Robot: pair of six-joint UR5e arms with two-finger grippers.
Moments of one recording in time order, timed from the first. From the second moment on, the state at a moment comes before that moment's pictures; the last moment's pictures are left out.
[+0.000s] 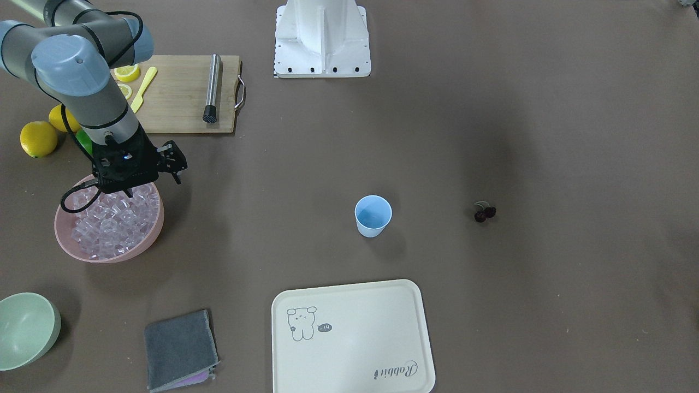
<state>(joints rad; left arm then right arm) -1.55 -1.71 -1.55 -1.90 -2.35 -0.26 0.78 -1.28 1.84 -1.48 1.96 0.61</state>
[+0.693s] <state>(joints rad) -1.55 -1.70 -1.54 -1.91 -2.35 -0.27 0.94 -1.16 1.63 -1.48 2.13 0.26</state>
